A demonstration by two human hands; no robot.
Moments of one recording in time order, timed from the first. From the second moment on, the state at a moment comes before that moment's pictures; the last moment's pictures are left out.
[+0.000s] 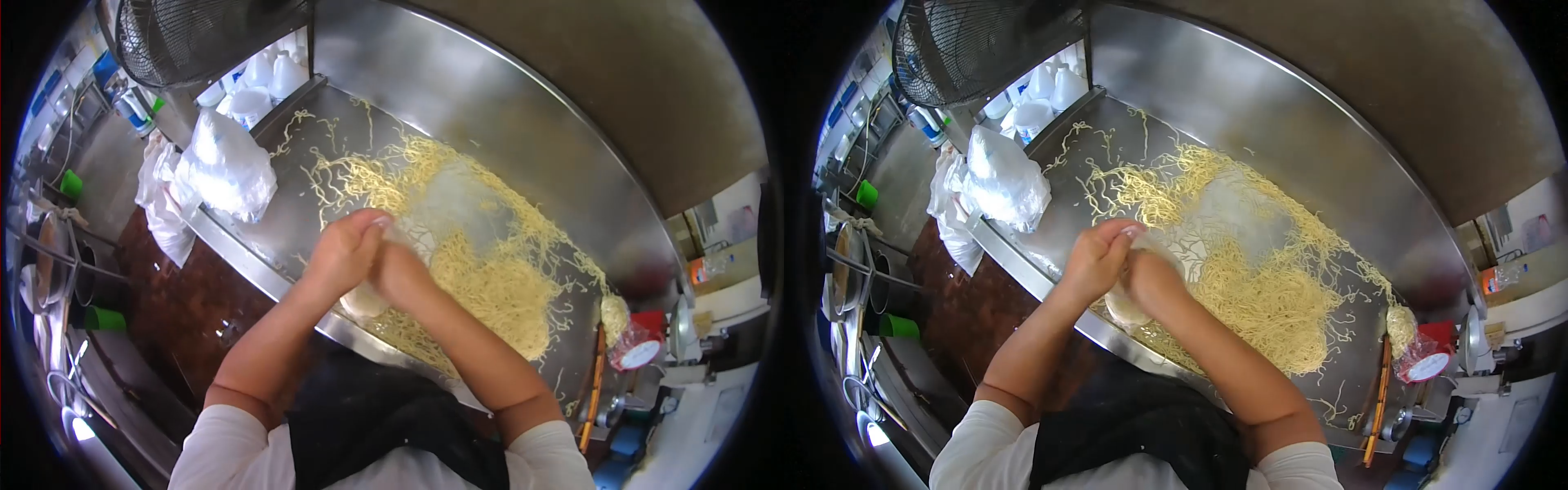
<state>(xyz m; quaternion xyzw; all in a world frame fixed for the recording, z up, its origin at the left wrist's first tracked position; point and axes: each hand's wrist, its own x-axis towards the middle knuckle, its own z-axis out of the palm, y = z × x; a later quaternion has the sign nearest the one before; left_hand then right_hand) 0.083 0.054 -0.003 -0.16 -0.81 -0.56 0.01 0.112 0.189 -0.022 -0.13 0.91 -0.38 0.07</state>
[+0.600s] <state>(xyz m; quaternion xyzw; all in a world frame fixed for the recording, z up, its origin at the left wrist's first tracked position) 0.085 0.065 -0.030 -0.18 -0.70 -0.67 -0.18 0.174 0.250 -0.064 0.04 0.83 -0.52 0.20</state>
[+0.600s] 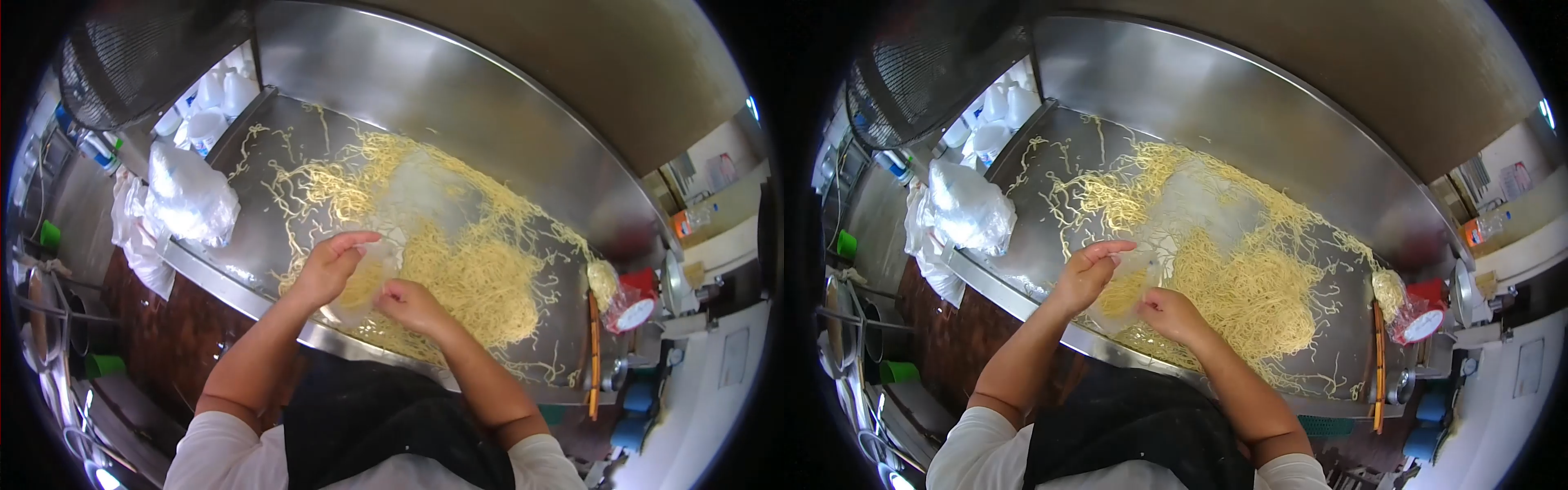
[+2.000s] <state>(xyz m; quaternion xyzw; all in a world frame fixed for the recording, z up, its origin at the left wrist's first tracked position) 0.356 0.356 0.079 -0.39 -0.58 -0.62 -0.36 0.603 0.495 0.095 0.21 0.49 -0.80 -0.28</state>
